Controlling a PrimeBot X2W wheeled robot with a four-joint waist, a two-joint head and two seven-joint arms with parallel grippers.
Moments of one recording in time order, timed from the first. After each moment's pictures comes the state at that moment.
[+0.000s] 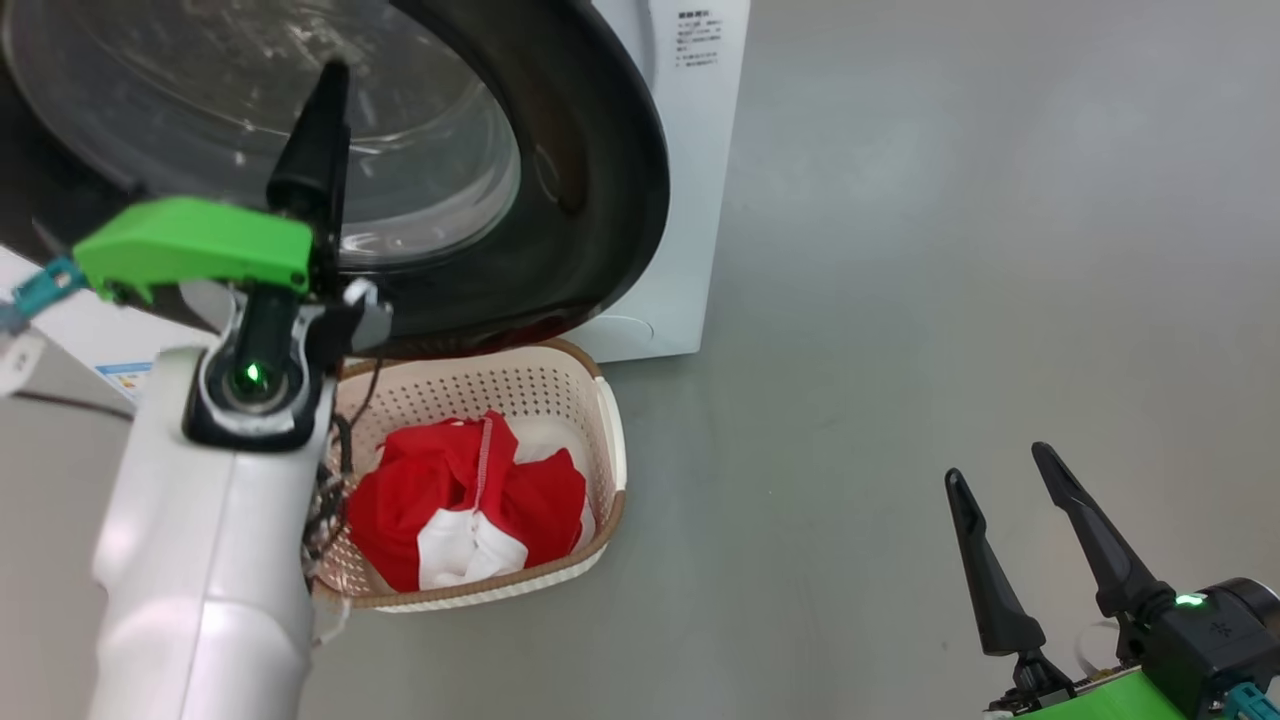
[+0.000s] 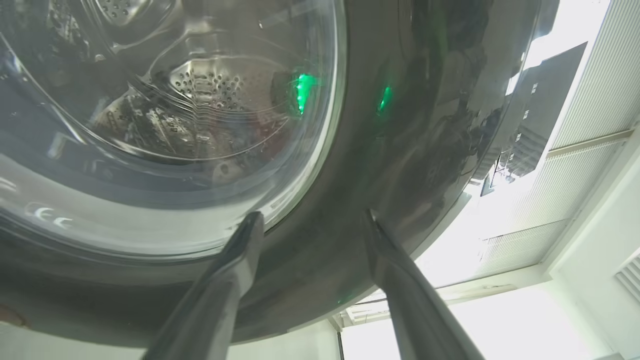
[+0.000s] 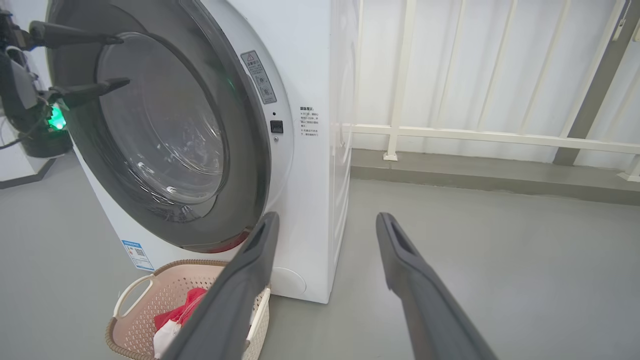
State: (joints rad) left arm -0.88 0.03 -0.07 0.61 -1.46 0.02 0.04; right arm 0.14 -0.03 0.02 -0.21 0.15 0.13 -0.15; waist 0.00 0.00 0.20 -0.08
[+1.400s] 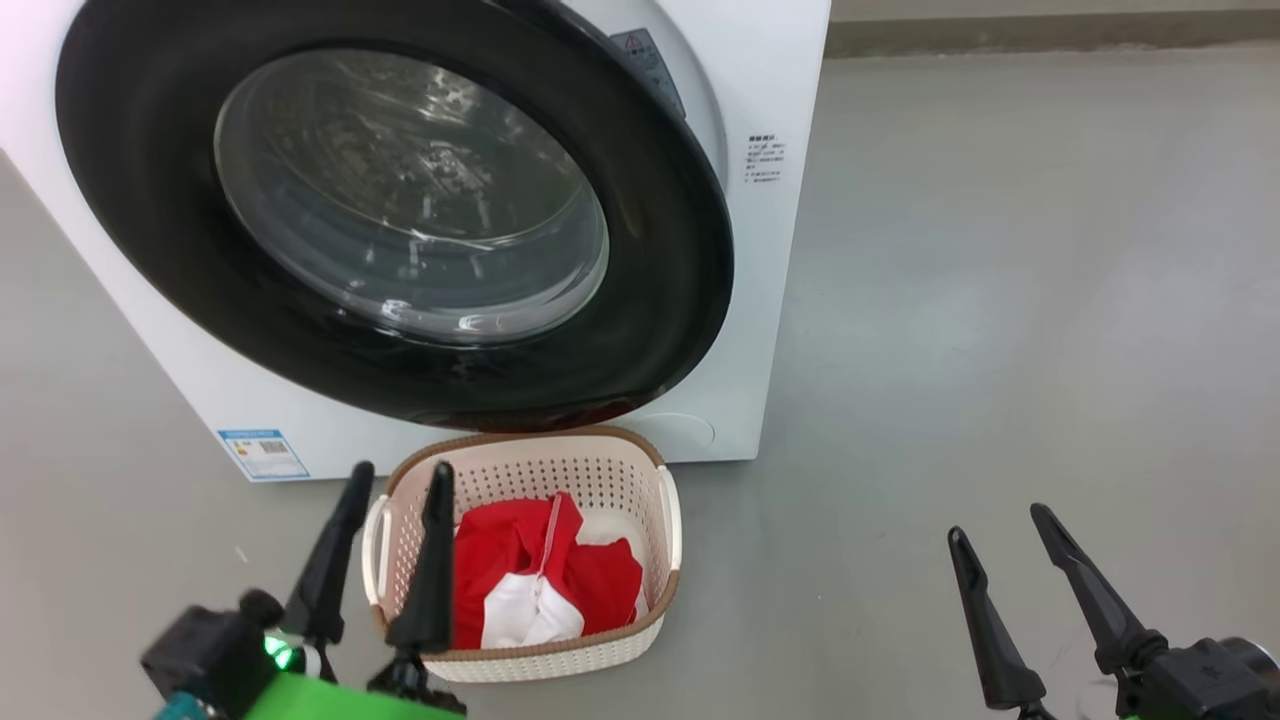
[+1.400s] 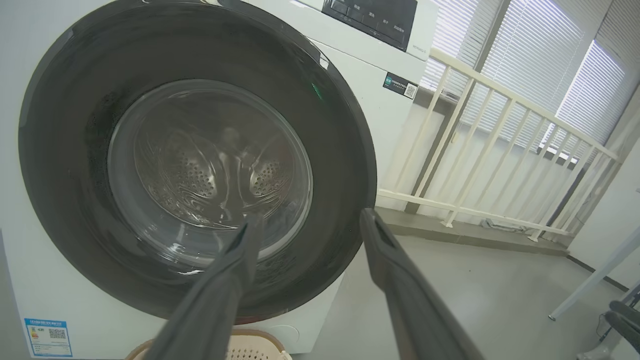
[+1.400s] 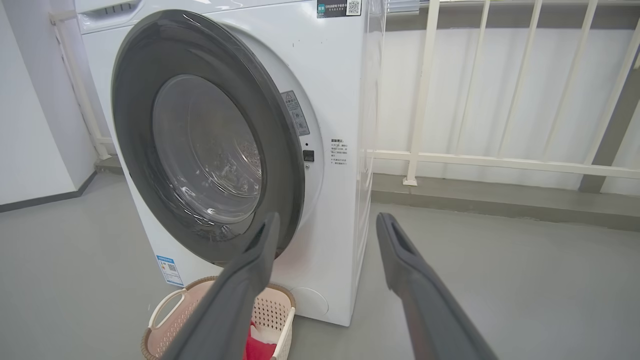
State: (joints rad) left arm -0.11 0.25 -0.32 -0.08 -0.65 0.16 -0.25; right arm 0.21 -0.03 0.01 -0.17 0.17 0.13 -0.17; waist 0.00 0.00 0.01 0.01
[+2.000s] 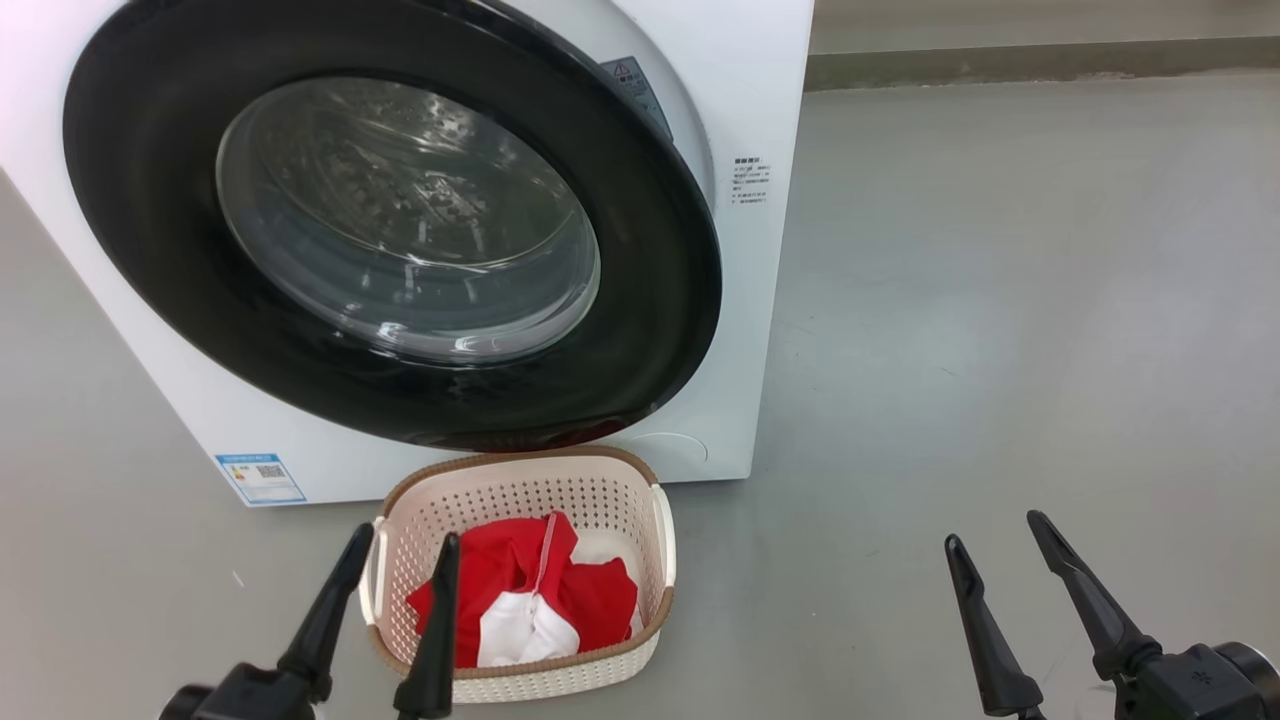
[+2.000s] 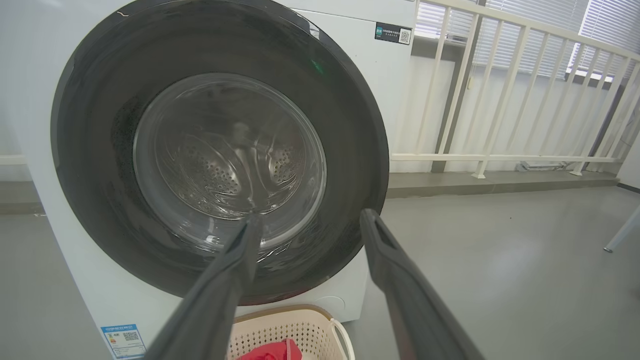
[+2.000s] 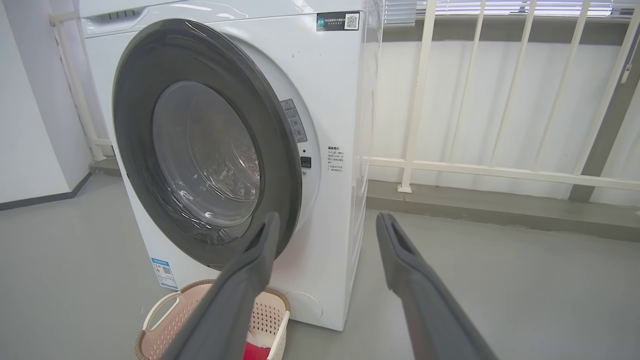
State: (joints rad) left arm -0.03 0.30 -0.36 -0.05 -0.43 0.18 -0.25; right arm 0.22 -0.03 0.02 -0.16 0.15 0.13 -0.17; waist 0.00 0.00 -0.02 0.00
